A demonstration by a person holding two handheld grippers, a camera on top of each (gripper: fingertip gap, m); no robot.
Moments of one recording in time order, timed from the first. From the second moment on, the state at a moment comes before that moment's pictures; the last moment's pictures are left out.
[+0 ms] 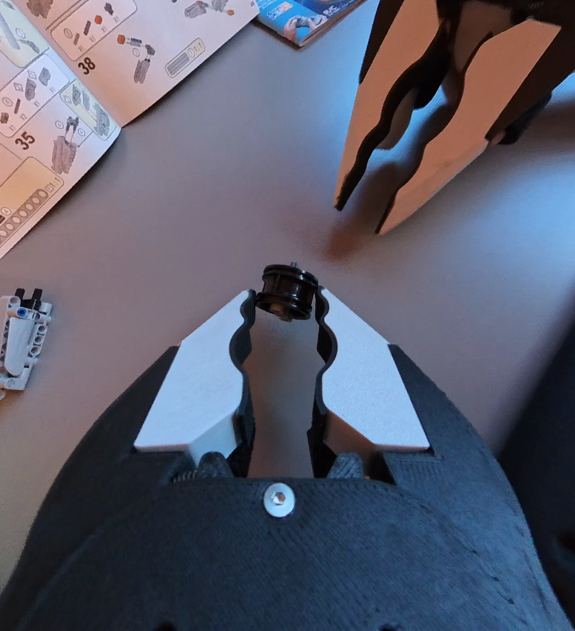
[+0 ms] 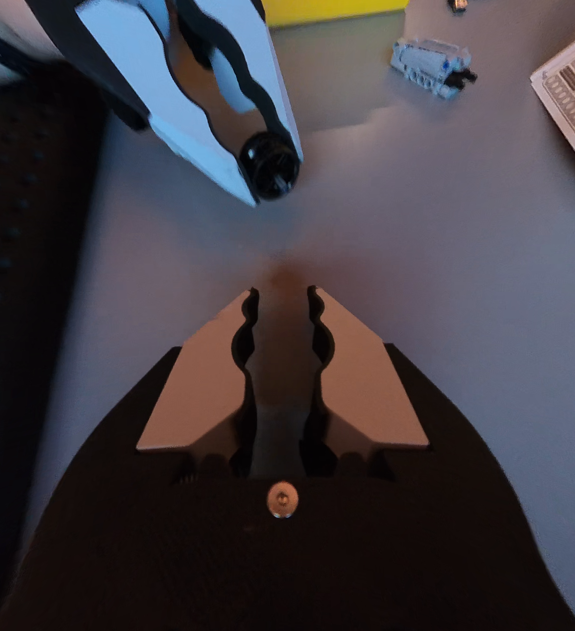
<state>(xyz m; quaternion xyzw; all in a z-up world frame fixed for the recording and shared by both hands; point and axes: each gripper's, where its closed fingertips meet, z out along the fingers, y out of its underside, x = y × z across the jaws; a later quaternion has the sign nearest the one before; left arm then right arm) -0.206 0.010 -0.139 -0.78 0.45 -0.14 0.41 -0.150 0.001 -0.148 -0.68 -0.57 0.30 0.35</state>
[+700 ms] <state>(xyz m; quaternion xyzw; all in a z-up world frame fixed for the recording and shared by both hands) -0.194 0.007 -0.130 -0.77 0.45 -0.16 0.41 -0.212 -0.003 -0.112 -0.70 -0.29 0.64 0.12</state>
